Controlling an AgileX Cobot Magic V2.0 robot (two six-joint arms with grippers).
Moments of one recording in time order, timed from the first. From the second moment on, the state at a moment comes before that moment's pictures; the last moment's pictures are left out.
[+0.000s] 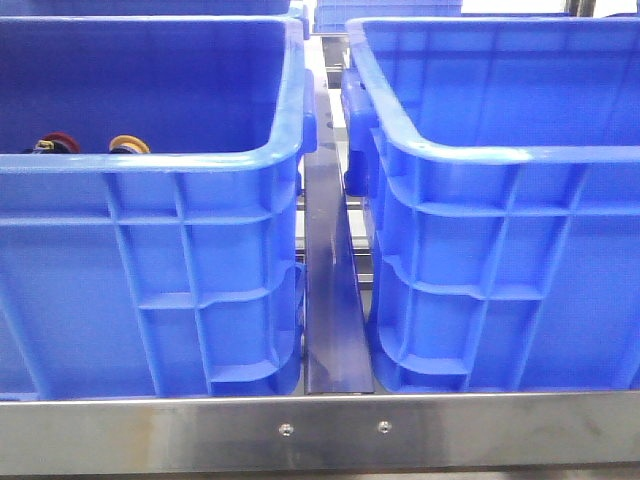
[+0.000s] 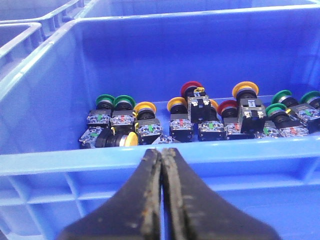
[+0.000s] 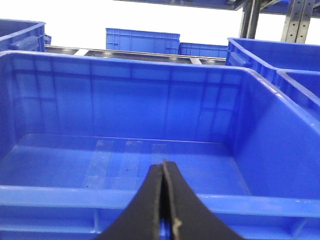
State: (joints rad) left arm -0.01 -0.01 0.00 0.01 0.13 0.02; right arm -0.07 -0.01 0.03 -0.07 -0.06 0.02
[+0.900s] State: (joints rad) left arm -0.01 -0.01 -0.11 0.02 0.18 0.02; right arm -0.07 -0.01 0.03 -0.07 -0.06 0.02
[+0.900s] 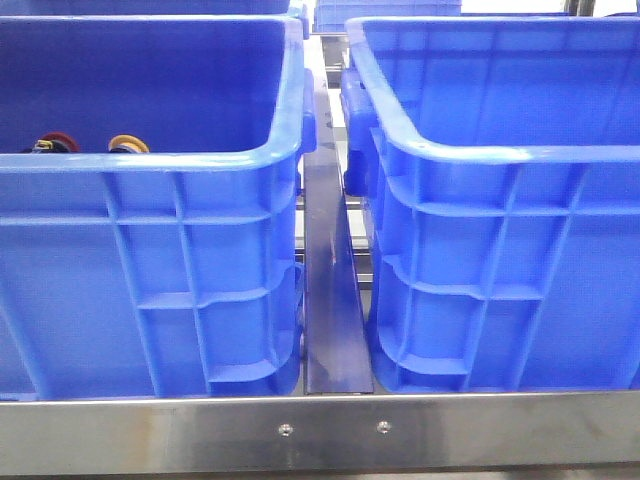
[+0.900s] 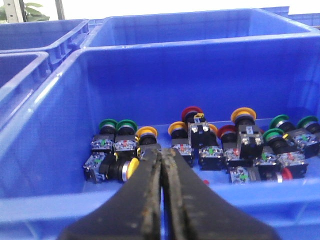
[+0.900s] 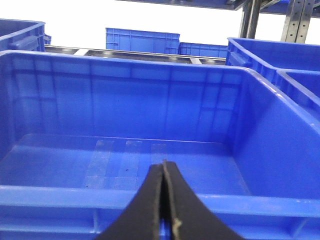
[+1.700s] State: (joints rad) left arm -0.01 0.65 -0.66 -0.05 0.39 0.03; right arm -0.07 -0.01 0.03 -0.07 -0.06 0.02
